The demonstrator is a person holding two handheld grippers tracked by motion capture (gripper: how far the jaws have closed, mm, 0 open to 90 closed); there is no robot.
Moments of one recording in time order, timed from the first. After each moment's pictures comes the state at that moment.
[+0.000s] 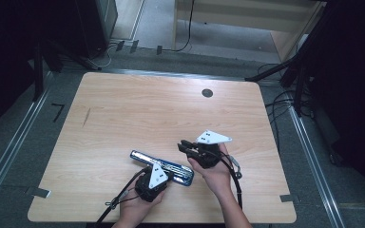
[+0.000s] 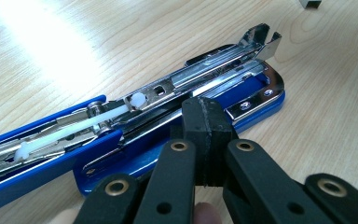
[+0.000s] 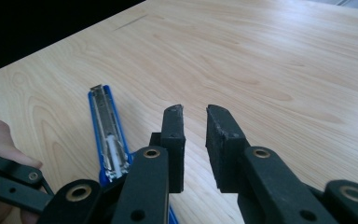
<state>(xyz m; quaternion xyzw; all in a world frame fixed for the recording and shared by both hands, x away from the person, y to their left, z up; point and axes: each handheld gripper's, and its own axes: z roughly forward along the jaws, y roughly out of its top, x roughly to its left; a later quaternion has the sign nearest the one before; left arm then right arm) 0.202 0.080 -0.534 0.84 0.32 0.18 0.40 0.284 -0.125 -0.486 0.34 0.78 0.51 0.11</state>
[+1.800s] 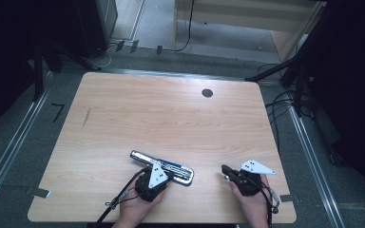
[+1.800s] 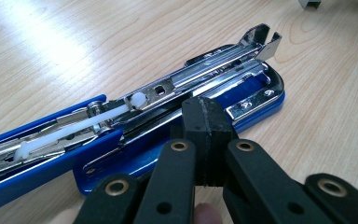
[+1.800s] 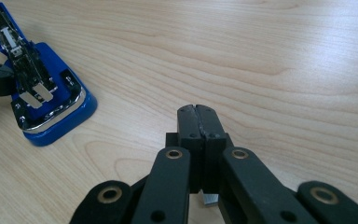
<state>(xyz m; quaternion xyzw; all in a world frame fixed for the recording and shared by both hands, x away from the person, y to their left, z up) 0.202 0.080 -0.534 0.84 0.32 0.18 0.40 0.223 -0.240 -0.538 0.46 0.75 0.45 0.15</state>
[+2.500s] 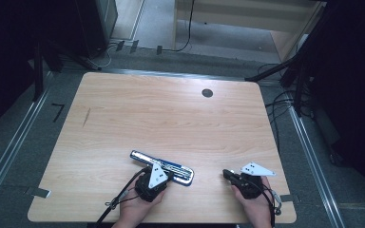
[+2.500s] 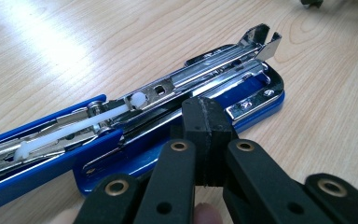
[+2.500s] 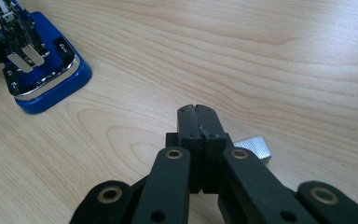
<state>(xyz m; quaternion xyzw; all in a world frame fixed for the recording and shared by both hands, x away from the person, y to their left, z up) 0.202 0.080 -0.534 0.84 0.32 0.18 0.40 0.220 -0.249 -0.549 0.46 0.77 0.43 0.13</state>
